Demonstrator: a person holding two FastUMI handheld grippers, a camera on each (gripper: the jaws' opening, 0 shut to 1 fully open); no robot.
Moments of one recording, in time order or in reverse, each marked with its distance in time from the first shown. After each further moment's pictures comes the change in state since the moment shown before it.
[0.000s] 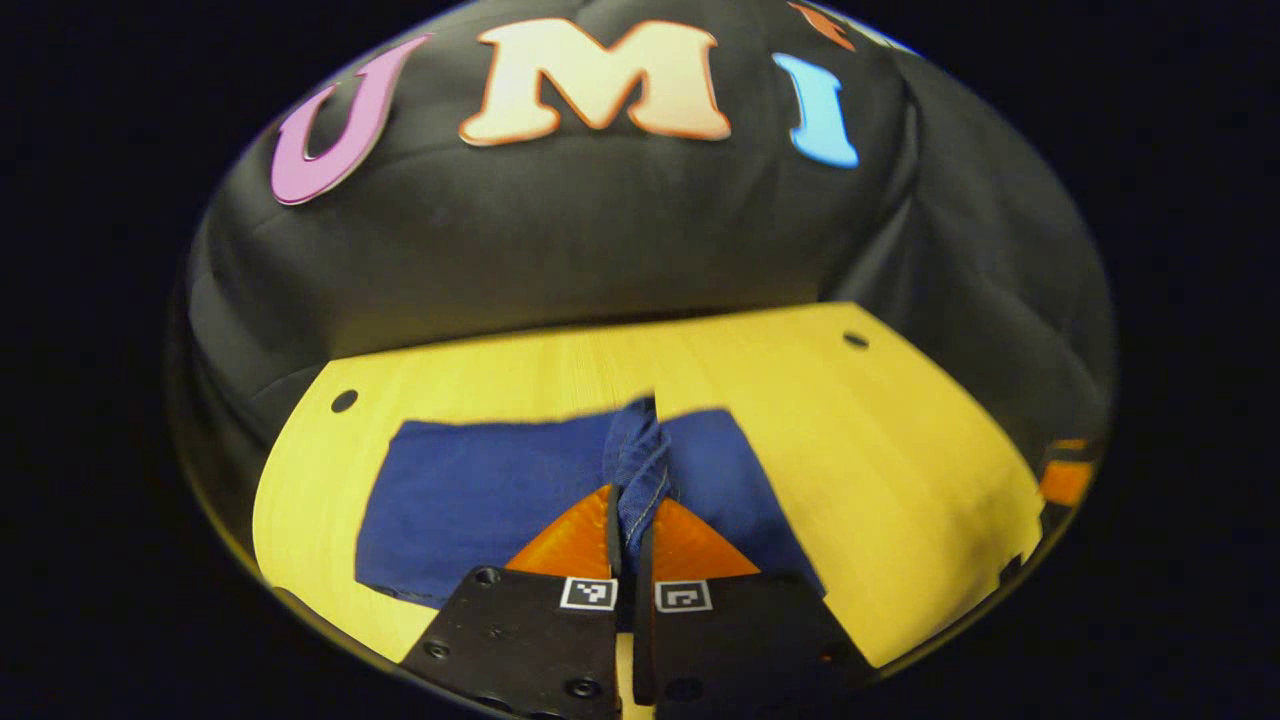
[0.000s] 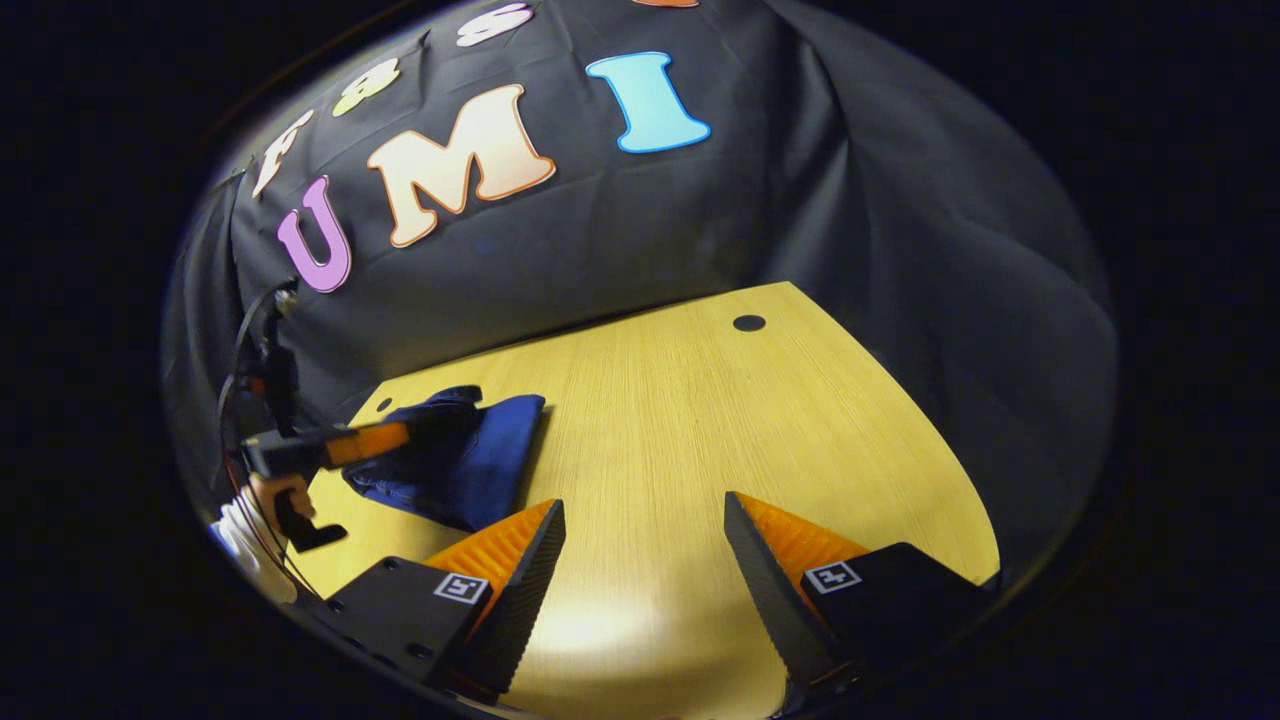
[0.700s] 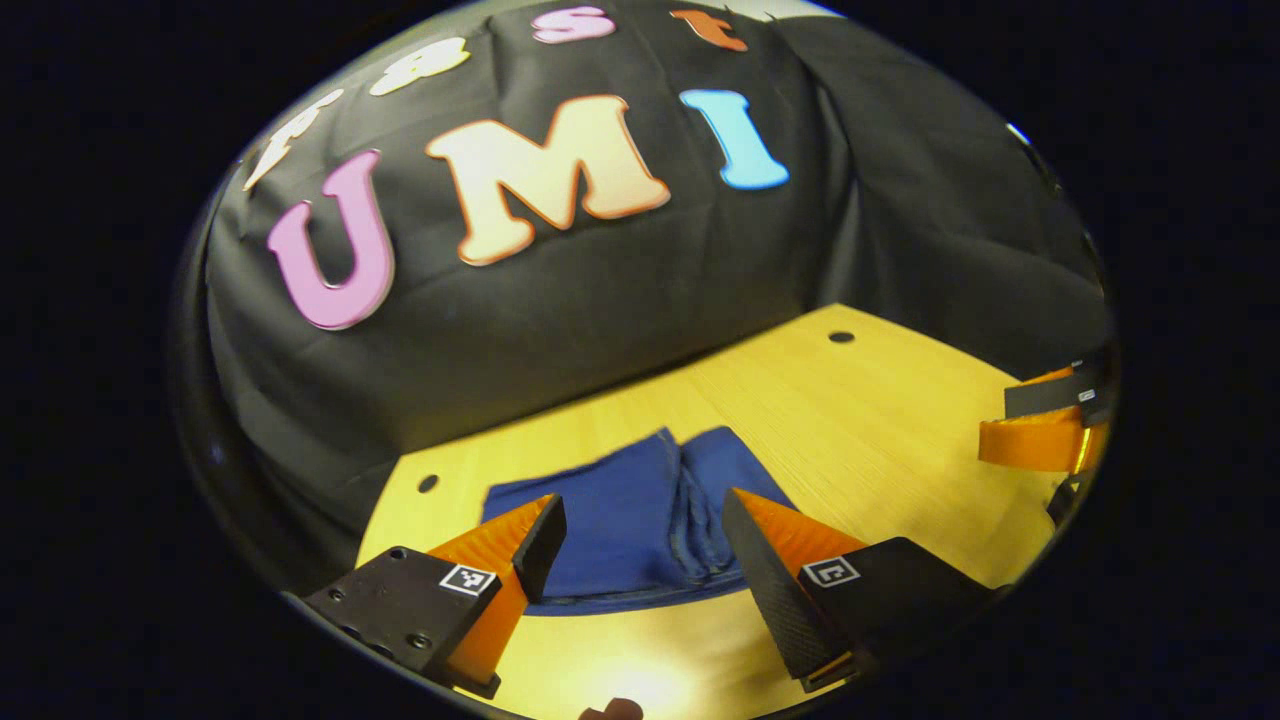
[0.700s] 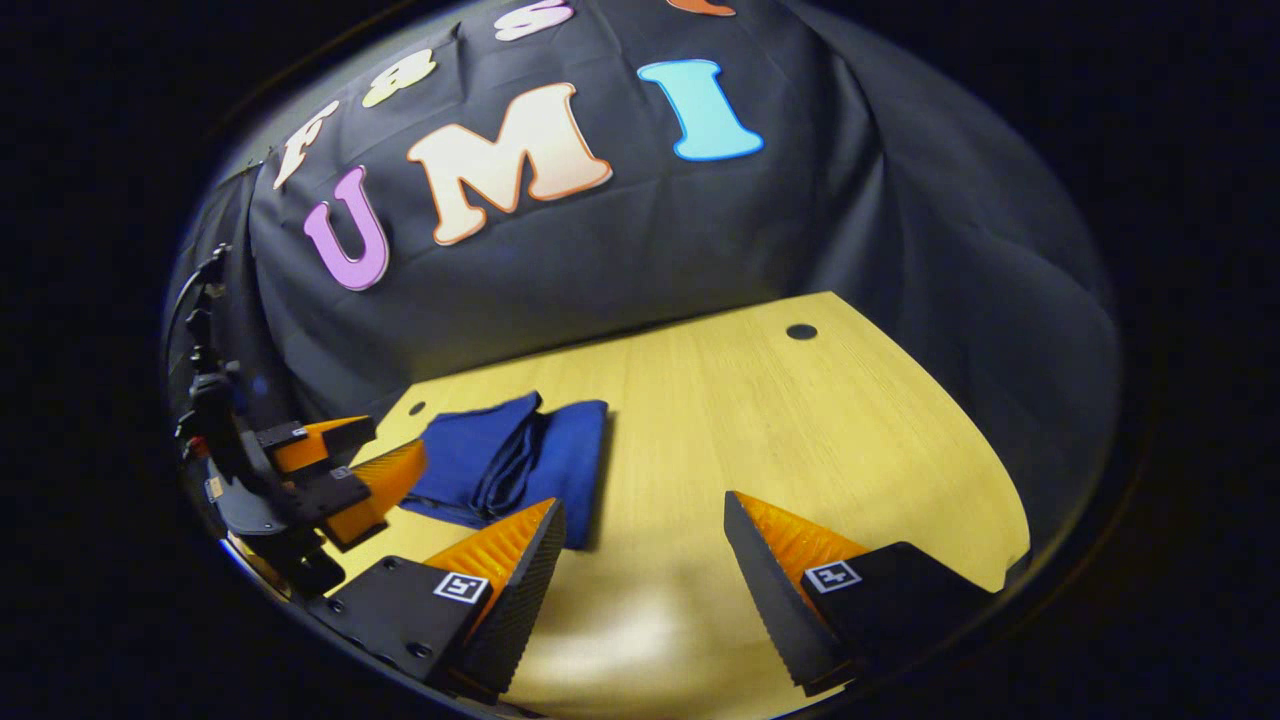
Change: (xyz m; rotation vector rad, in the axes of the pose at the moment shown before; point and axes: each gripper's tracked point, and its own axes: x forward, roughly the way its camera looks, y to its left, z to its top) left arm -0.134 0.041 0.064 0.181 -0.249 0.103; right arm -0.009 0.115 0.015 0.016 -0.089 0.070
